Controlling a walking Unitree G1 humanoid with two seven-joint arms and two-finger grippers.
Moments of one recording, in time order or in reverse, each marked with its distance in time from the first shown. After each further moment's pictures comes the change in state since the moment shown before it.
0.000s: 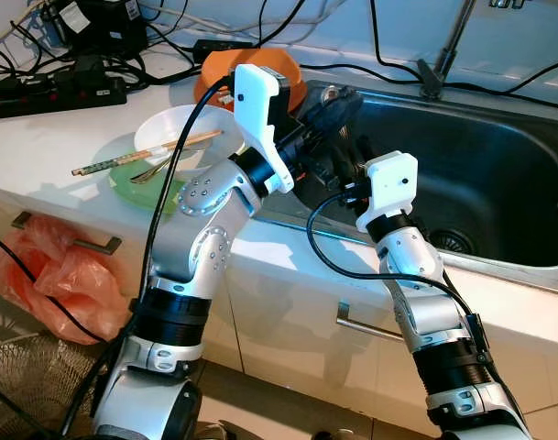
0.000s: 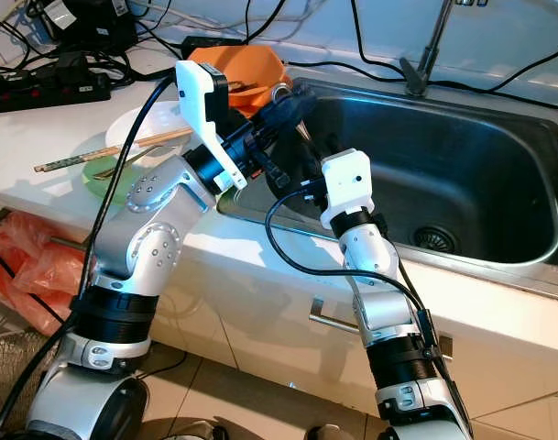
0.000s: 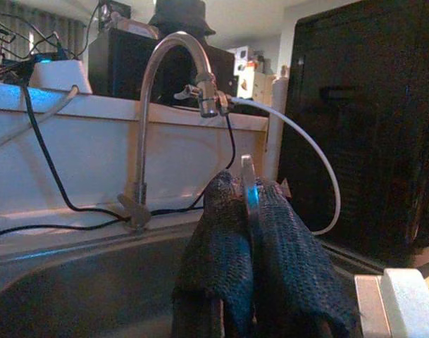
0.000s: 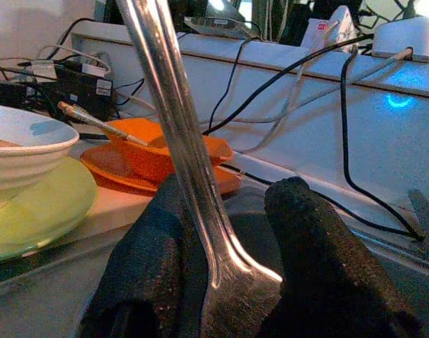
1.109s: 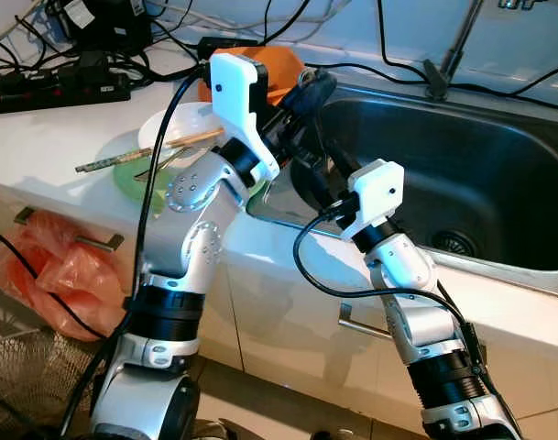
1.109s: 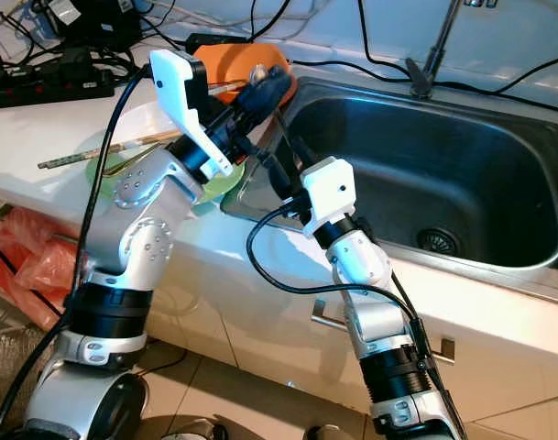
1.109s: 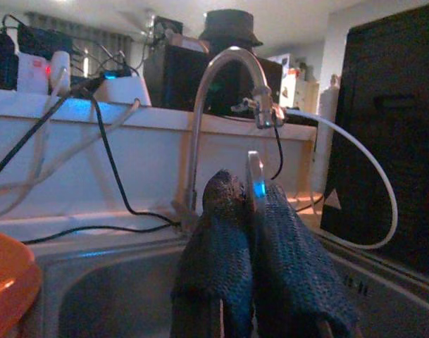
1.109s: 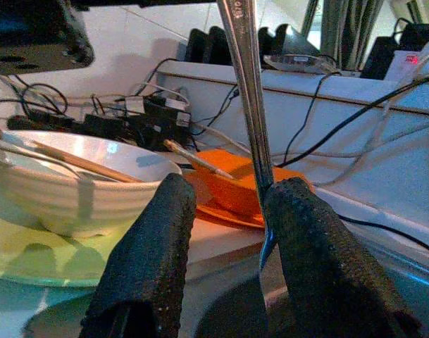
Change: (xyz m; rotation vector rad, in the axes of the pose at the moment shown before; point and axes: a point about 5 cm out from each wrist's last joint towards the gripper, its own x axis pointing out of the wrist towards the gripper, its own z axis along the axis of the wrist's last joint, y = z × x) left arm -0.005 0.011 0.005 0.037 -0.012 0.085; right arm -0.006 0.027 0.013 0.071 -0.088 0.189
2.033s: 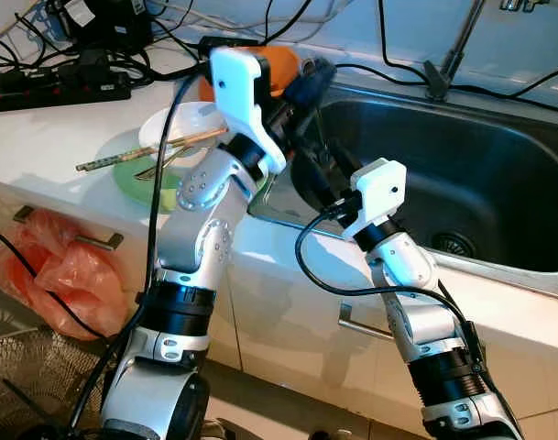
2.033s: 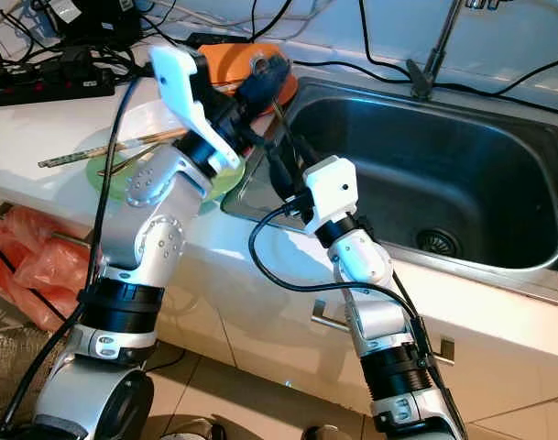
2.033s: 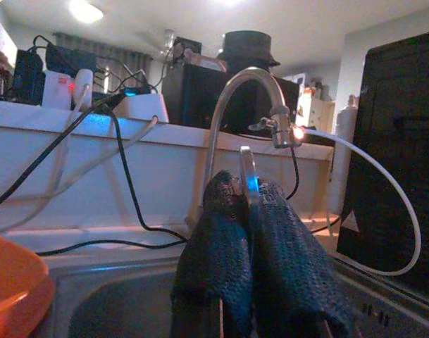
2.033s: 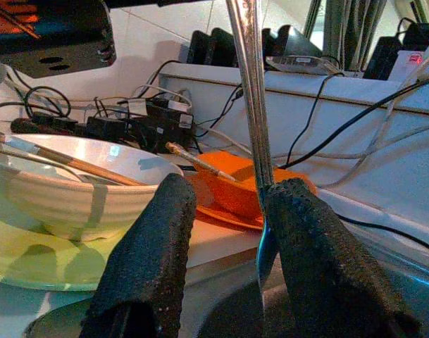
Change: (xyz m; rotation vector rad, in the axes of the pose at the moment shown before) left arm 0.009 0.001 0.000 0.011 -0.066 0.063; right arm 0.000 -0.004 0.000 0.015 -0.005 0.014
